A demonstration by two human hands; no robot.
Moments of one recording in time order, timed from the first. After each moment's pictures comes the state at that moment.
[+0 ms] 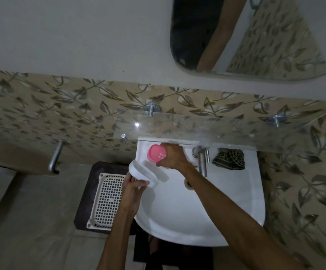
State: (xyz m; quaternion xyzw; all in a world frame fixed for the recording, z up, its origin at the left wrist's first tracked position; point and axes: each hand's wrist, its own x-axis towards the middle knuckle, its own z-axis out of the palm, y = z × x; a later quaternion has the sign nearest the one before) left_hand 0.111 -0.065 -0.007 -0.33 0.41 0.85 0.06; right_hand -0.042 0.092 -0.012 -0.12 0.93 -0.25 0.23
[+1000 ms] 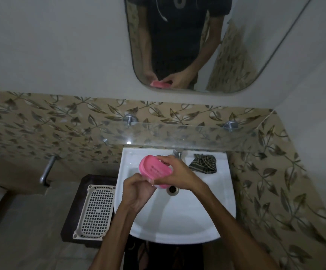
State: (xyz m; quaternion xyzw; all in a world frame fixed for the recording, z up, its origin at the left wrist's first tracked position) left_hand 0.122 0.035 0.117 -0.12 0.25 0.95 0.15; right_hand 0.062 0.202 0.152 -0.17 0.85 -0.45 0.23
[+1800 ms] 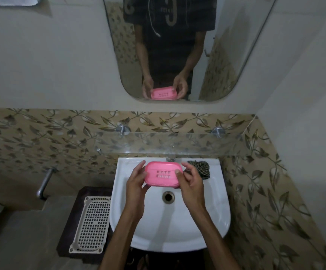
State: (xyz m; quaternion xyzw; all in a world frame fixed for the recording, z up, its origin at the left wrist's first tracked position) left_hand 0.126 0.074 0.146 -0.22 0.51 0.83 -0.01; right_hand 0.116 0.236 0.146 0.13 0.69 -0.71 0.01
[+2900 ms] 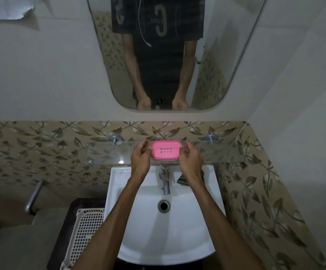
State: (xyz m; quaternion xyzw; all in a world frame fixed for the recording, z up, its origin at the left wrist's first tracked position) left_hand -0.004 0.084 0.148 -0.15 0.73 0.67 -0.06; right_hand -0.004 0.253 0.155 0.12 0.85 -0.50 -0.09
